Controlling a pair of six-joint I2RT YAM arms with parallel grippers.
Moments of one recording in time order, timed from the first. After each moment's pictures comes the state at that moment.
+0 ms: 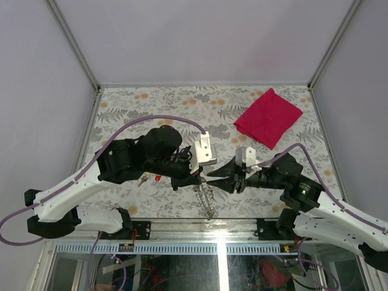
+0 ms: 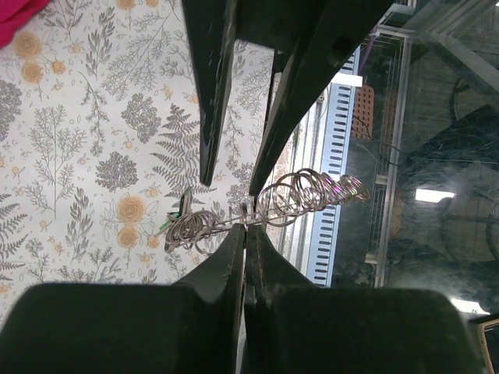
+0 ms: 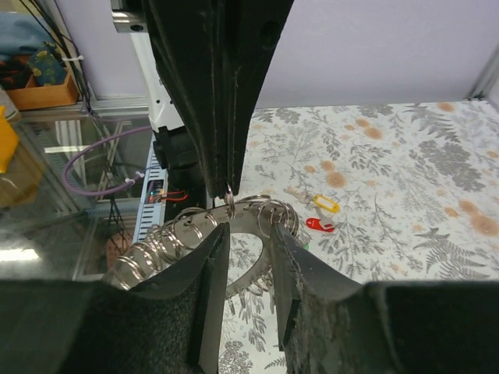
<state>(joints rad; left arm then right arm) -1.13 1.22 1.60 -1.06 0.31 0.11 1.01 0.69 0.74 -0.02 -0.46 -0.01</state>
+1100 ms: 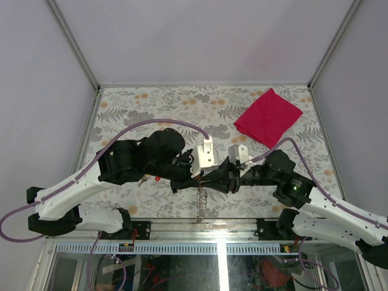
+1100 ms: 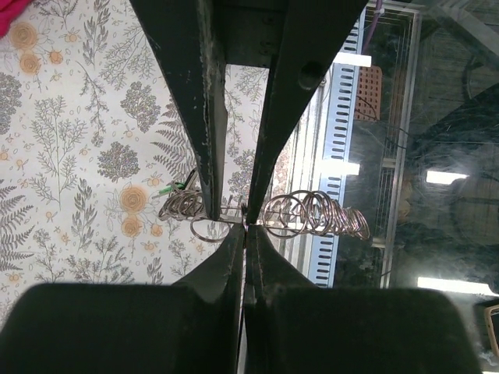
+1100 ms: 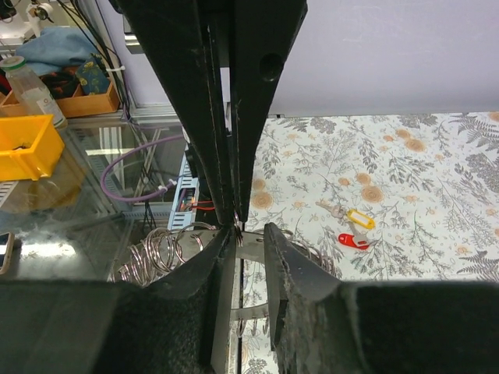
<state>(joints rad) -1.18 1.25 1.65 -1.12 0.27 0.13 1.01 0.79 0.74 0.09 -0.57 0.07</state>
